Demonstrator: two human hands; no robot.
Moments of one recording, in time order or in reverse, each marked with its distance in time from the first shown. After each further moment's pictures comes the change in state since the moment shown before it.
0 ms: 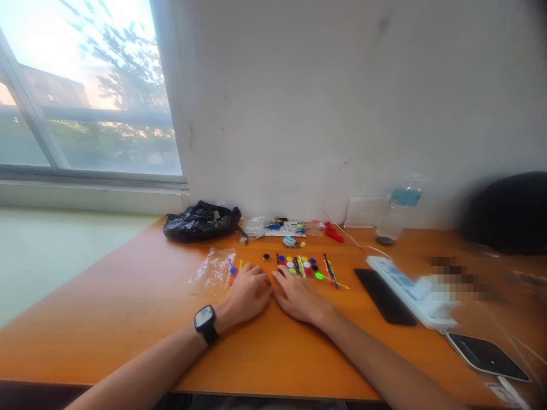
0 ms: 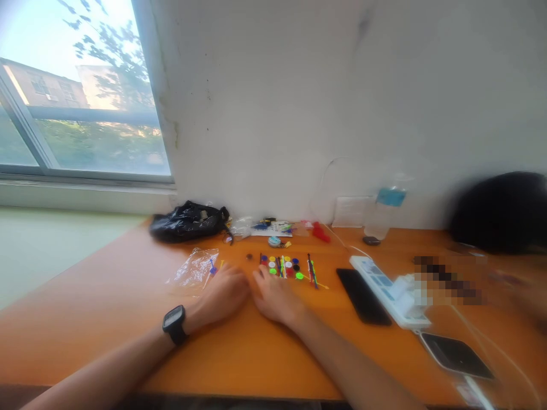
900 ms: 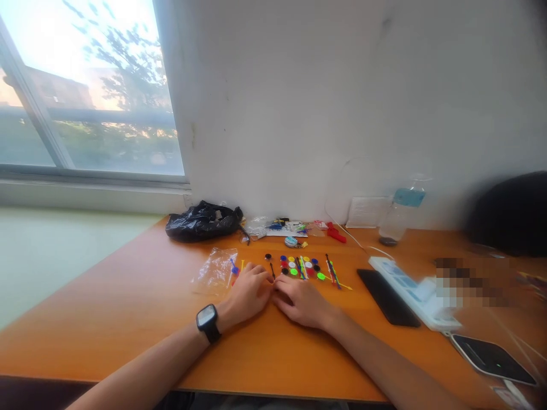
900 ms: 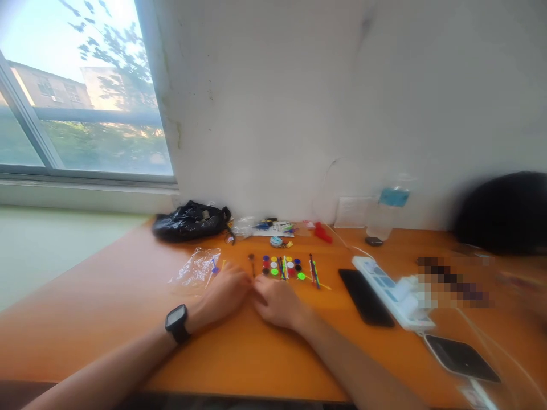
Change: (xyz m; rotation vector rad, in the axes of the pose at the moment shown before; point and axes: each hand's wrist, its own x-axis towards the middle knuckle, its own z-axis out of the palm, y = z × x) left_hand 0.002 -0.003 0.000 0.012 0.002 0.039; right_hand -0.009 -0.001 -0.010 0.196 0.028 -0.179
